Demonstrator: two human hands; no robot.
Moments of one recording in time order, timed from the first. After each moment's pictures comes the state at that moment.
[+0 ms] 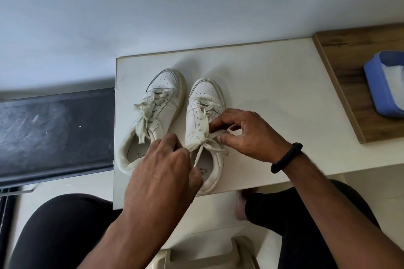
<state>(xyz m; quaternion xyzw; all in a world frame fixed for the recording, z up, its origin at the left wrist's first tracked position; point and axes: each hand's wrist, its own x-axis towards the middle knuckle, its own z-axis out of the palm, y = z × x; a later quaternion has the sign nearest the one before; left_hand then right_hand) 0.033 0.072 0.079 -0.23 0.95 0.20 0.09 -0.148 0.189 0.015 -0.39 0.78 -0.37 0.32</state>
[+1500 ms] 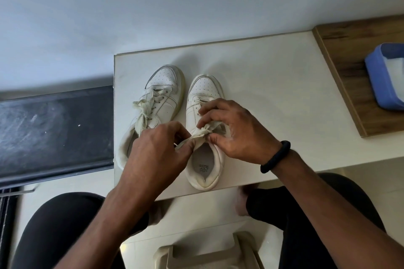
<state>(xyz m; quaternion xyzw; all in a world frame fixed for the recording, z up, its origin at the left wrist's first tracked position) 0.012 0.043 0.057 -0.32 0.89 0.32 0.07 -0.135 0.180 0.009 -0.47 0.79 -0.34 0.21</state>
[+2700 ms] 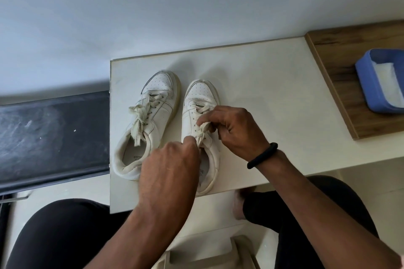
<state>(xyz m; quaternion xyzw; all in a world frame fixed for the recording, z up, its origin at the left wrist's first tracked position) 0.010 0.084 0.069 -0.22 0.97 0.10 0.08 -0.143 0.176 -0.004 -0.45 0.77 -0.42 0.15</state>
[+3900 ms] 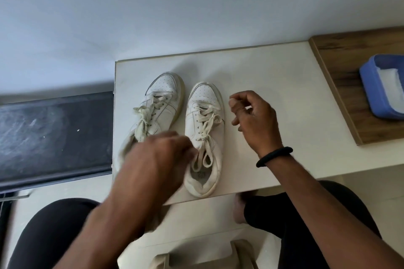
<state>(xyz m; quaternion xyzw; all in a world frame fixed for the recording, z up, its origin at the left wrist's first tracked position) 0.021 0.043 0.070 -0.19 0.95 0.24 0.01 -0.154 0.178 0.003 -0.16 0.85 -0.49 0.15</state>
